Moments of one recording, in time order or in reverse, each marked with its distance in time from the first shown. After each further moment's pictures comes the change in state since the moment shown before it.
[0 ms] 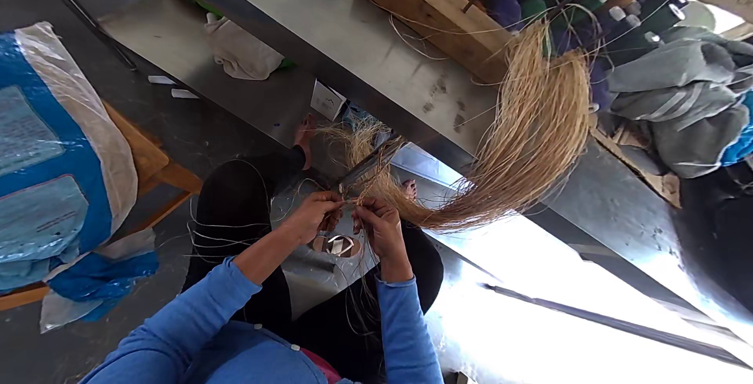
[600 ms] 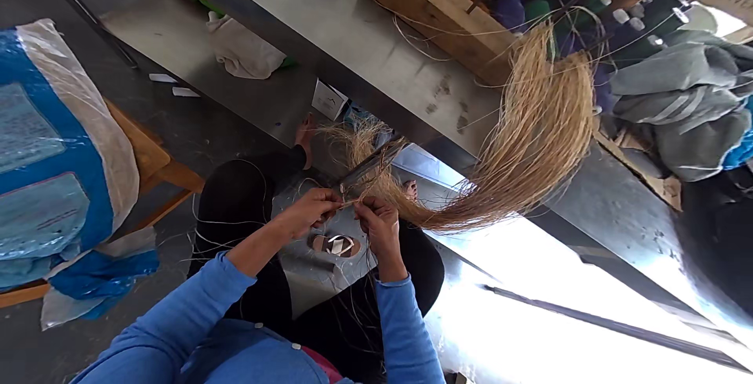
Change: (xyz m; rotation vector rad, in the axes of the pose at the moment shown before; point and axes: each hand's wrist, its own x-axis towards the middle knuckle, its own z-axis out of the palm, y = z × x) left_hand -0.001 0.013 -0.017 0.305 -0.120 0.031; right_hand 0.007 0.007 0.008 -0.202 0.078 -0.111
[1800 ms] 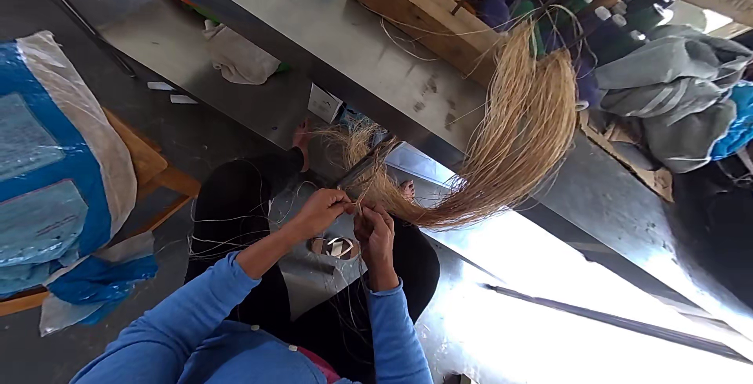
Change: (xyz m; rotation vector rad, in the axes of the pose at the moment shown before) left_hand 0.003 0.007 0.021 0.449 0.046 0.291; right_hand -0.020 0.014 -0.002 0.315 0.023 -0.048
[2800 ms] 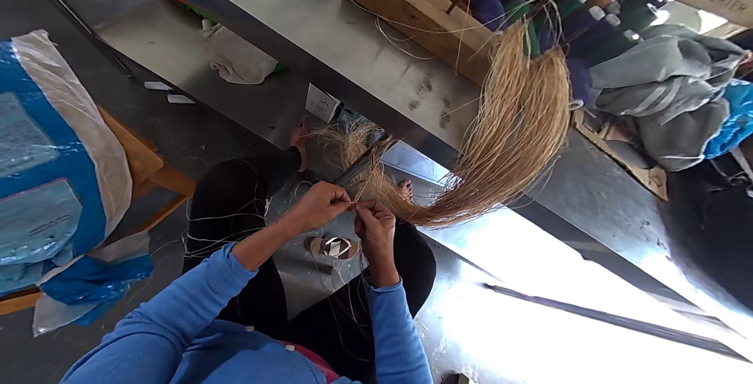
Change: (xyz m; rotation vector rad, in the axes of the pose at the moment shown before) left_hand 0.007 0.007 -0.006 0.087 -0.040 0.059; right_hand 0.005 -0.012 0.001 -0.193 0.052 -0.028
